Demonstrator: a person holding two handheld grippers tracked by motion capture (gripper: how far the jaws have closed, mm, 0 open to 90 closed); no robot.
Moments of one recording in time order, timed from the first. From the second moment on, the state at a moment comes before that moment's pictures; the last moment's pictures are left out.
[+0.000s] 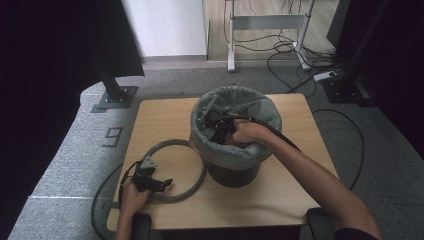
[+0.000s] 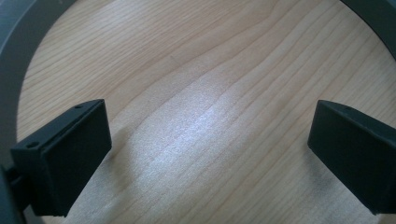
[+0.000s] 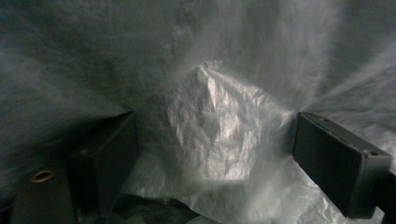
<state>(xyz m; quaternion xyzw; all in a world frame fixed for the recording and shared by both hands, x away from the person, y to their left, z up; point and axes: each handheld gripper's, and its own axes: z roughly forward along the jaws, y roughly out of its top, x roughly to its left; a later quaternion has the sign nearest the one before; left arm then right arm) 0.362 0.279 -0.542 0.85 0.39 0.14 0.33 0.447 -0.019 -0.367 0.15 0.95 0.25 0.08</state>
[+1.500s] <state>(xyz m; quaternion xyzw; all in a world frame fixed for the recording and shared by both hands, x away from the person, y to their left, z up) 0.364 0.276 -0.547 0.86 0.39 0.13 0.32 0.472 -0.099 -0.292 0.19 0.90 0.37 0.13</state>
